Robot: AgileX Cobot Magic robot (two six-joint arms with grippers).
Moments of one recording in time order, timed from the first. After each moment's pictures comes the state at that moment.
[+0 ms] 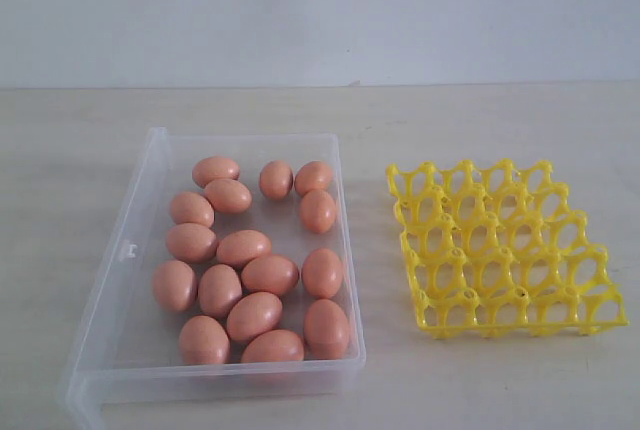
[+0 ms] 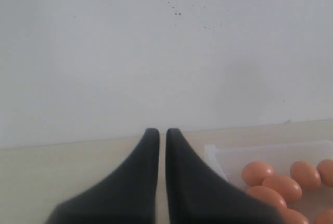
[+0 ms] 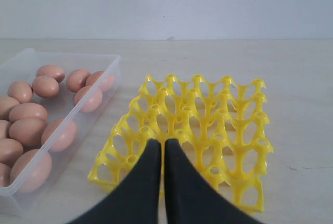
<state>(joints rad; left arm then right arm) -0.01 0.00 0.00 0.25 0.00 -0.17 0.22 0.01 0.00 -0.11 0.28 0.25</state>
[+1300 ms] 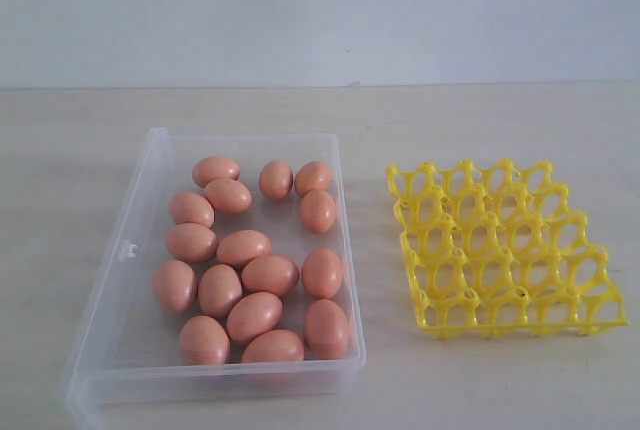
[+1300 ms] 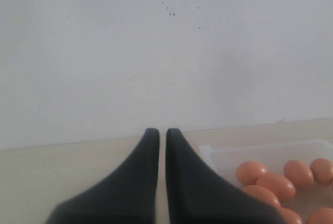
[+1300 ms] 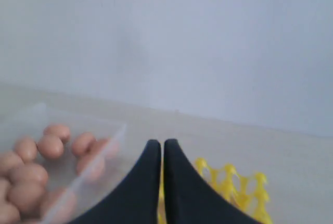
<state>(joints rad) -0.03 0.00 0.00 0.25 0.00 -0.17 0.22 0.01 0.00 -0.24 0.00 0.25</state>
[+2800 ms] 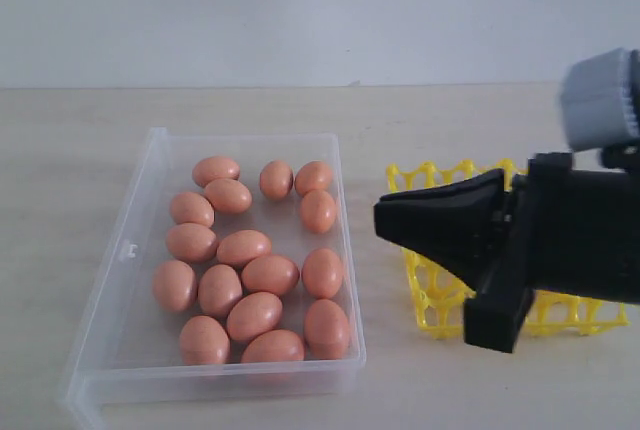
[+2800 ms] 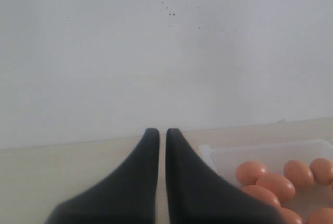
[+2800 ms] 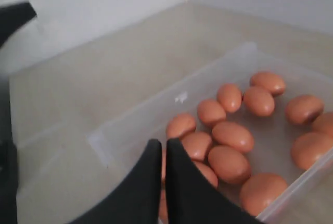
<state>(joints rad) -0.03 0.00 0.00 0.25 0.00 -0.17 0.22 1.15 -0.43 -1.27 -0.79 1.13</state>
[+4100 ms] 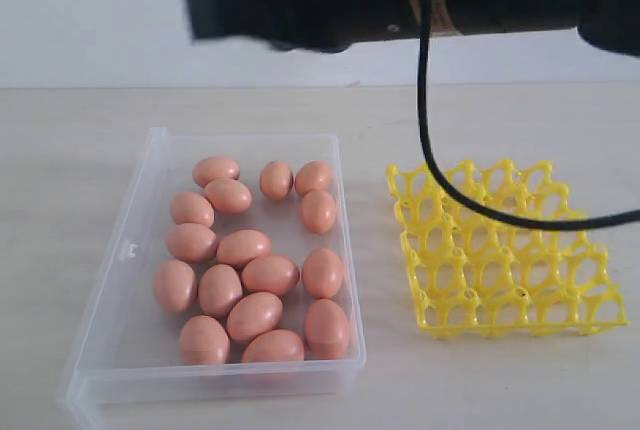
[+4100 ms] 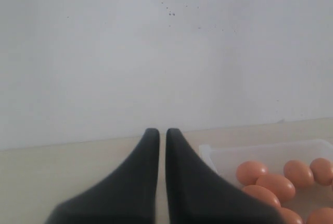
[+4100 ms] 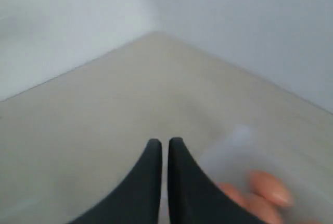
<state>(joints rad) -0.03 0.00 0.00 0.25 0.00 -0.17 0.58 1.42 -1.11 -1.72 -0.33 1.77</state>
